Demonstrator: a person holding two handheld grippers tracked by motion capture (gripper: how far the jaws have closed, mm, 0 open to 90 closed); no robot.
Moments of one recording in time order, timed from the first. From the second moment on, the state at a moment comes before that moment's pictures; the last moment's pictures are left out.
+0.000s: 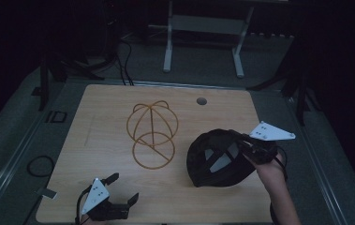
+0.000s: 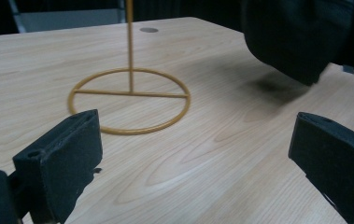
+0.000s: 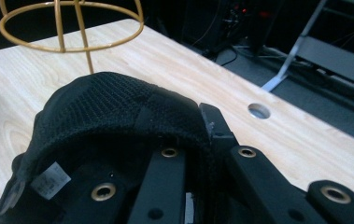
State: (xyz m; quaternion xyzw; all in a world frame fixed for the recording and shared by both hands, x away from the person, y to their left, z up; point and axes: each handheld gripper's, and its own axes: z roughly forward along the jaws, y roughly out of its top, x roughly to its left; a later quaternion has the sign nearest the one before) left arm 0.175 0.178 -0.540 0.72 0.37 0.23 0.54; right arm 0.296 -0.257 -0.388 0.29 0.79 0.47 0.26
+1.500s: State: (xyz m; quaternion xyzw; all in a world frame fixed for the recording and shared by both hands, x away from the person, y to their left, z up) left arm 0.217 0.033 -0.512 0.71 0.34 0.17 0.59; right arm 0.260 -0.235 -0.350 0.26 0.77 0.51 0.28
